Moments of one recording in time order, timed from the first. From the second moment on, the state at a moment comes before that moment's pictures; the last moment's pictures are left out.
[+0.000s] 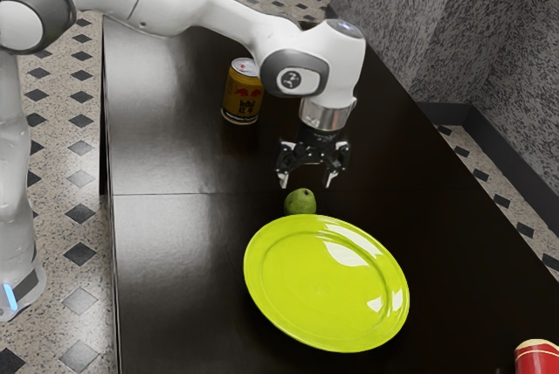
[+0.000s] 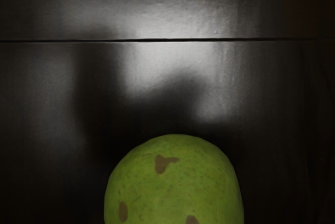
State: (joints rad) arm 0.00 -0.02 -0.12 -1.94 -0.06 1.96 -1.66
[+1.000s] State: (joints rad) arm -0.02 0.07 -0.12 -1.97 -0.06 2.05 -1.69
